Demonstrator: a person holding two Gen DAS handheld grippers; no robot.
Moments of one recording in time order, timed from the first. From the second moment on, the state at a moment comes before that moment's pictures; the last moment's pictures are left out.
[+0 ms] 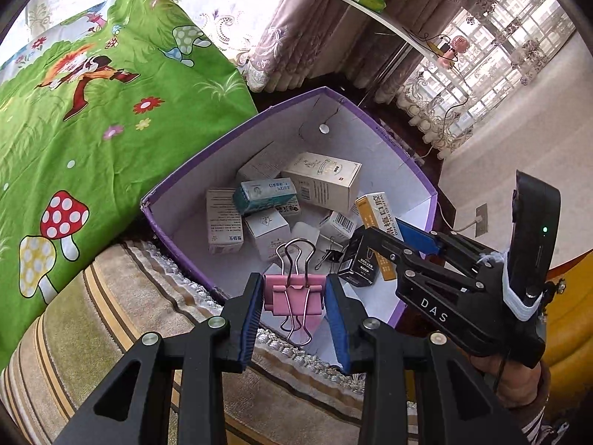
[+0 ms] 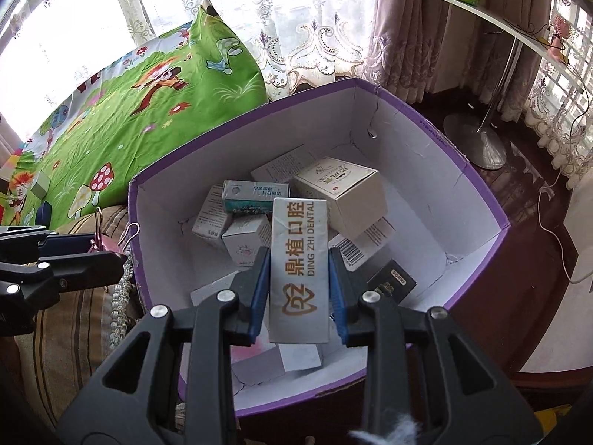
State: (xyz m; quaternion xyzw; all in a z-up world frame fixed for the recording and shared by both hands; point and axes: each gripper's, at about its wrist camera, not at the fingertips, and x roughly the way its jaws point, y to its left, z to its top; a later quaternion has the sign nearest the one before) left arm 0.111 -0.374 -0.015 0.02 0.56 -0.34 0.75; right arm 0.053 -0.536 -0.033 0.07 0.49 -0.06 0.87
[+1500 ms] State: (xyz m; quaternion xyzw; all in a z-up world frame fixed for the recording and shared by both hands) left arm 0.184 -0.225 0.038 -0.02 0.48 -0.16 0.86; right arm 0.086 -0.429 0.020 0.02 0.45 0.05 0.89
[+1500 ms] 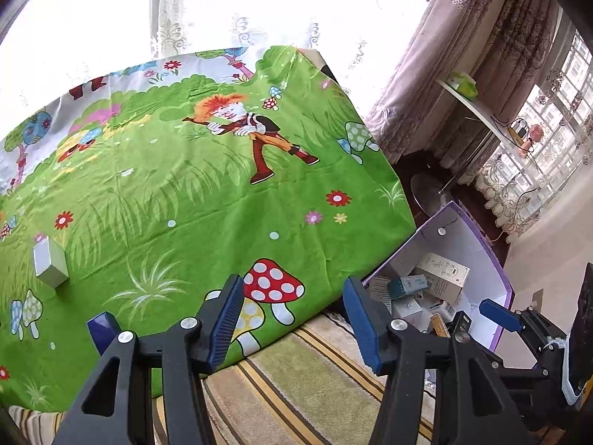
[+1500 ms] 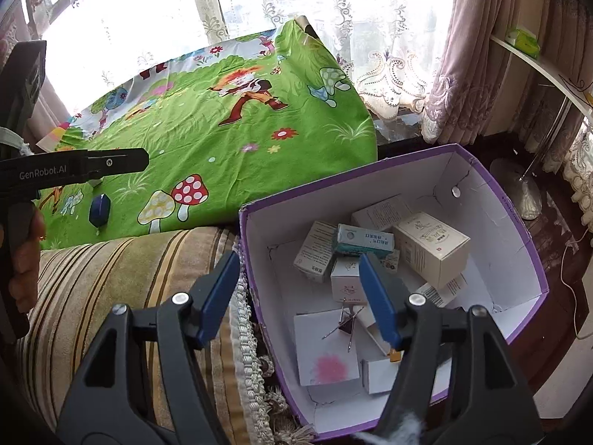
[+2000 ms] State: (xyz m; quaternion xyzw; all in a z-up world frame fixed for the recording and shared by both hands) left arm 0.243 -0.051 0.022 -0.08 0.46 0.03 0.89; right arm 0.143 -0.329 0.042 -0.01 0.45 0.12 0.89
